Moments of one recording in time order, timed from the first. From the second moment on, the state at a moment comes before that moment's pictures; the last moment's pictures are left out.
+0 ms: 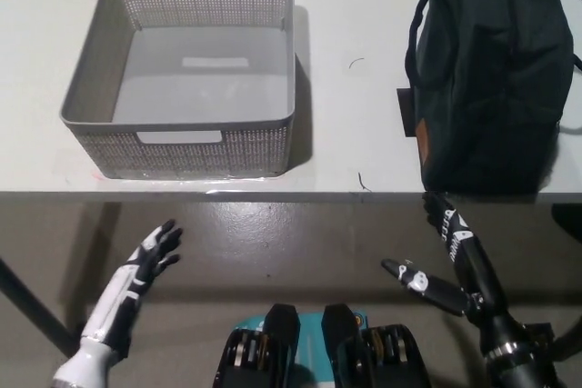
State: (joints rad) left_arm -0.01 0.24 -0.05 -0.02 -0.05 -0.18 -0.18; right_arm -0.13 -0.09 0.09 0.20 -0.03 -0.28 0.05
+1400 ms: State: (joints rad) left_arm -0.67 -0.10 -0.09 -0.23 -0.15 0.29 -0.22; right_arm -0.29 -0.23 -0.34 -0.17 0.24 -0.20 -0.03
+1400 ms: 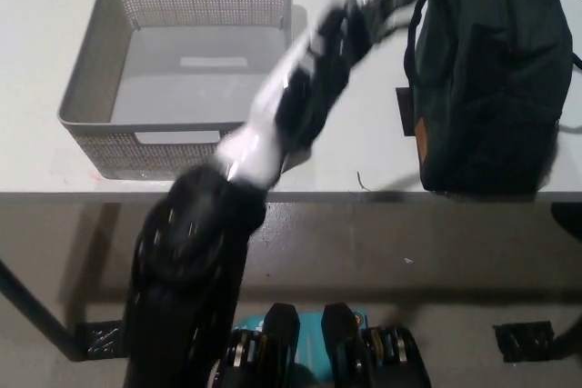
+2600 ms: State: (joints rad) left_arm -1.15 -0.22 0.21 0.93 -0.23 0.11 -0.01; right_arm -0.74 -0.21 -0.45 0.45 0.61 -0.04 0.01
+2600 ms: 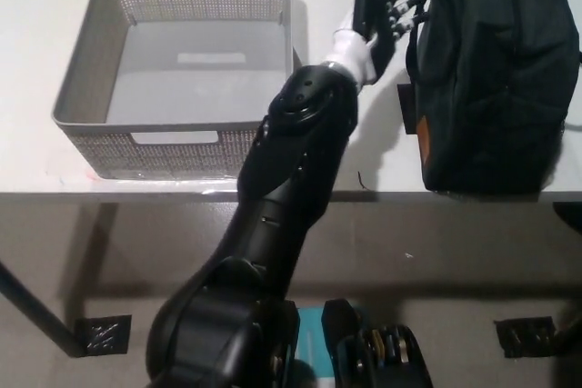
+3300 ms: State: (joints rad) left_arm -1.20 -0.14 -0.02 1.21 -0.08 -0.02 0.01; right_arm -0.89 -0.16 -0.41 0.97 0.59 -0.16 0.06
